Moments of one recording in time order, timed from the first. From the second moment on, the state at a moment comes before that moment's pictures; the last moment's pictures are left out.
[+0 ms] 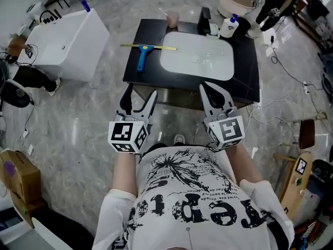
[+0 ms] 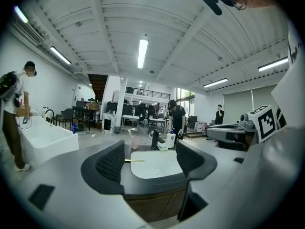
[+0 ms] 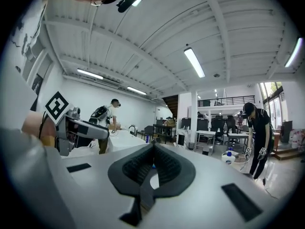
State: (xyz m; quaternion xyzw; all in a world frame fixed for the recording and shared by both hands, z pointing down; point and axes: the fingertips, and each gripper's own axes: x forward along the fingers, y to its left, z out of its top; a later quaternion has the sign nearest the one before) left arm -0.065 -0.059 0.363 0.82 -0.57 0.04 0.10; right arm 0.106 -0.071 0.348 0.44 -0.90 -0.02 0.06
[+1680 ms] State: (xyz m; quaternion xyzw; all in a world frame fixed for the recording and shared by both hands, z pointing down) left arm -0.169 -0.442 0.667 0.72 -0.55 0.30 0.30; right arm 0.019 -0.446 0.546 0.48 -0.84 0.15 0.17
